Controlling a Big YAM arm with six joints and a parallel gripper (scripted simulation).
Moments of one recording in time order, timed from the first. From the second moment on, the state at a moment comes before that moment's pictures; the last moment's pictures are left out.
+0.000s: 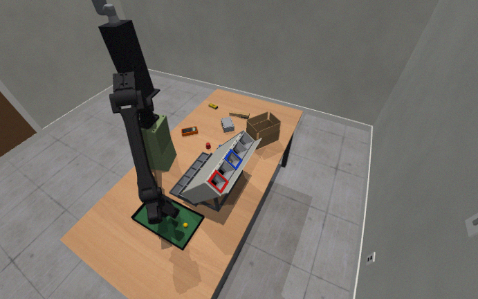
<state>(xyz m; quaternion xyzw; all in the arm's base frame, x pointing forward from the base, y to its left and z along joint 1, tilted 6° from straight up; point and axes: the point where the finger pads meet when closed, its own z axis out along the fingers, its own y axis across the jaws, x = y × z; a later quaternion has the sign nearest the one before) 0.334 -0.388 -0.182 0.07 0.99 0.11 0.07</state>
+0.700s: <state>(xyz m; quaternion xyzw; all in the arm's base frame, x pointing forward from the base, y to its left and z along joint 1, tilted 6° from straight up) 0.265 -0.345 -0.130 0.08 0.99 0.11 0.08</state>
